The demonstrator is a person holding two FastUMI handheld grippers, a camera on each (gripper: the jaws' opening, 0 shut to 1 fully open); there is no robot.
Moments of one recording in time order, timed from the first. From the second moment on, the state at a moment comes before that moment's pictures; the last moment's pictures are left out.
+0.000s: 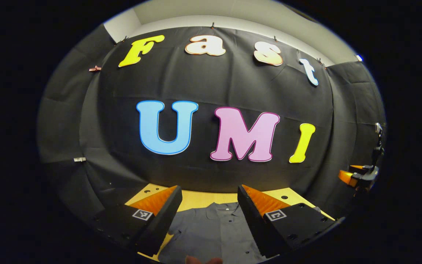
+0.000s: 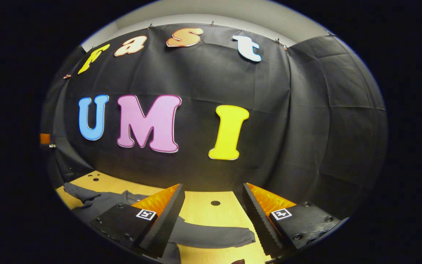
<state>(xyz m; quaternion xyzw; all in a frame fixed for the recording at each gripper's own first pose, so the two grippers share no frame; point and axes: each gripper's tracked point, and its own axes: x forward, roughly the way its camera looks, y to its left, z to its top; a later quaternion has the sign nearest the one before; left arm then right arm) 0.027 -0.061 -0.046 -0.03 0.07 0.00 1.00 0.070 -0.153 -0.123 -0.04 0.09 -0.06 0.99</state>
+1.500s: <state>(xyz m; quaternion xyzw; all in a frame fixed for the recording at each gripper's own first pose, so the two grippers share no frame) 0.030 -0.101 -0.090 0.01 0.15 0.08 0.99 0.077 -0.276 -0.491 0.05 0.41 -0.12 0.90</state>
